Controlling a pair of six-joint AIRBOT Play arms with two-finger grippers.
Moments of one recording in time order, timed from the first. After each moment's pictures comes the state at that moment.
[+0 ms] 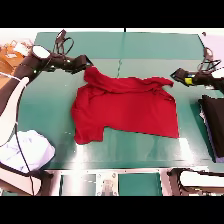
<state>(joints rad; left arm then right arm) -0.10 -1.70 1.60 0.73 -0.93 -1.29 -0.33 -1.45 1.23 -0.95 0.81 1.27</state>
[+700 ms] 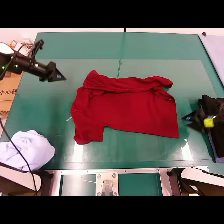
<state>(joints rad) 0.18 -1.70 1.63 0.79 -1.48 -1.22 -0.81 -1.33 0.77 -0.96 1.29 1.18</state>
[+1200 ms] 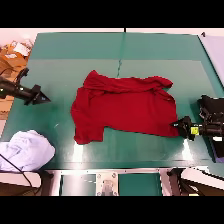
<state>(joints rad) 0.41 -1.58 1.26 0.89 -1.46 -1.16 -0.79 -1.32 0.54 -0.88 1.20 1.12</state>
